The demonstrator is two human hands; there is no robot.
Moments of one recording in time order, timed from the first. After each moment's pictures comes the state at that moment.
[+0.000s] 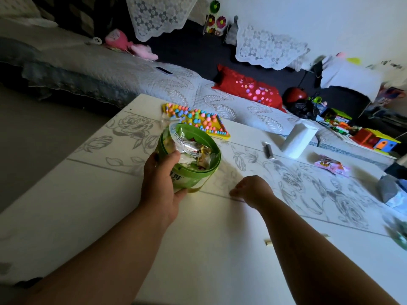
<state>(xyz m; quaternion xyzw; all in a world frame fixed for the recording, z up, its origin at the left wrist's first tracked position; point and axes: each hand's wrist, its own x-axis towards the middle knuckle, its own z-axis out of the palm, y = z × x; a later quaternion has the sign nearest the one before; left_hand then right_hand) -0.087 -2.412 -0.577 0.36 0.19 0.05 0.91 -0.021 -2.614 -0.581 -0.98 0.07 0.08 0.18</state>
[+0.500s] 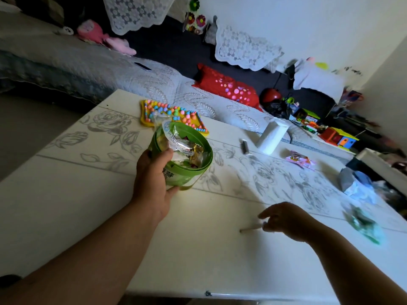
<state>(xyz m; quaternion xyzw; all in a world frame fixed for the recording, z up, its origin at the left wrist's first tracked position) -0.096 -2.435 -0.568 0.38 0.18 0.03 0.91 -0.125 -2.722 -0.544 -0.98 0.06 0.16 0.14</state>
